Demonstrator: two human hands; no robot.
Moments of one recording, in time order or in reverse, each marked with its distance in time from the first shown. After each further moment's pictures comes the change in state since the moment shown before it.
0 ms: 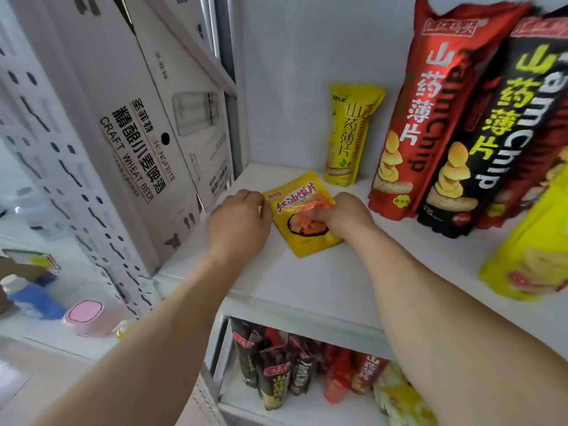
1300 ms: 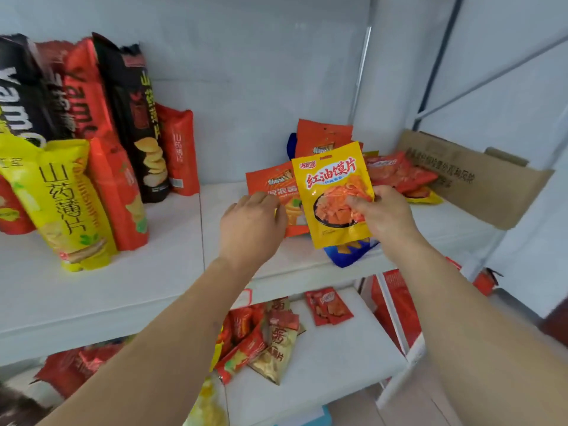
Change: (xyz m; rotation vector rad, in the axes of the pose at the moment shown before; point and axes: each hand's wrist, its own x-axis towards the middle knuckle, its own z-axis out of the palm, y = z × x) left_hand -0.183 0.617 0.043 -0.444 0.142 0.563; right_hand -0.249 0.489 -0.458 0.355 0.695 0.154
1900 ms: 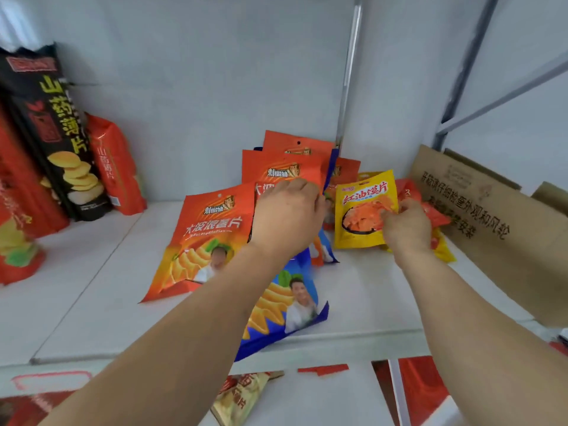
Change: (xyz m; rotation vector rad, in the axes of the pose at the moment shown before) left_hand 0.130 0.145 0.183 0.129 0.038 0.046; right_hand 0.243 0.139 -0.060 -0.035 0.103 0.112
